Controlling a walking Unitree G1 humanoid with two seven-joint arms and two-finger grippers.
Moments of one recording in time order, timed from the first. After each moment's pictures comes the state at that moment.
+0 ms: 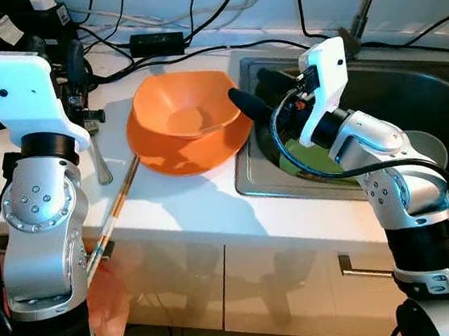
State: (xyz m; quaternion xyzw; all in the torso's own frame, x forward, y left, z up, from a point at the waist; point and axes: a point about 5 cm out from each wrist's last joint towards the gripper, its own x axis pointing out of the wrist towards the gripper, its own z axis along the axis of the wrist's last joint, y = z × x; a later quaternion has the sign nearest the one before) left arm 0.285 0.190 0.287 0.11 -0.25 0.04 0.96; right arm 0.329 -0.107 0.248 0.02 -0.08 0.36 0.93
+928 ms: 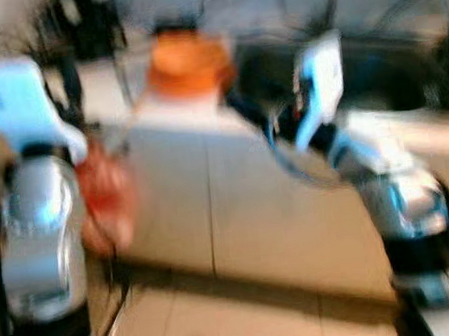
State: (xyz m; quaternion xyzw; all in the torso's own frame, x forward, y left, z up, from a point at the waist) left arm 0.290 0.196 0.278 0.08 -0.22 0.04 0.97; right arm 0.326 -0.106 0.241 0.02 -0.08 0.36 0.93
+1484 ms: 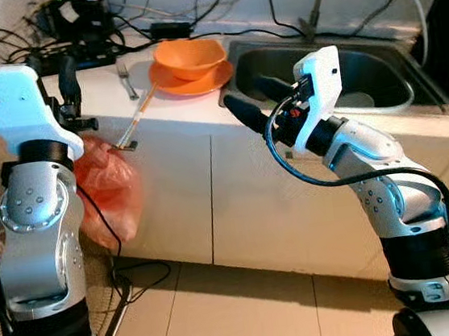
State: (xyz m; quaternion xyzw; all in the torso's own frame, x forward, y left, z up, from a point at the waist) left arm 0.291 0.202 0.275 0.06 -0.21 0.06 0.97; right arm 0.325 -0.099 0.241 0.03 -0.07 0.37 0.93
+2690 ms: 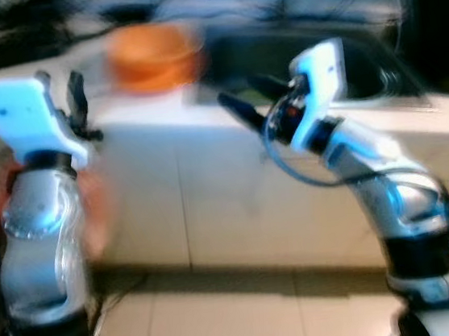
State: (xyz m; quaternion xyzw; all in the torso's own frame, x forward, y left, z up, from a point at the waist) left arm 0.293 0.186 0.258 0.05 -0.18 0.01 0.98; right arm 0.324 -0.110 0.240 0.03 -0.07 0.35 0.93
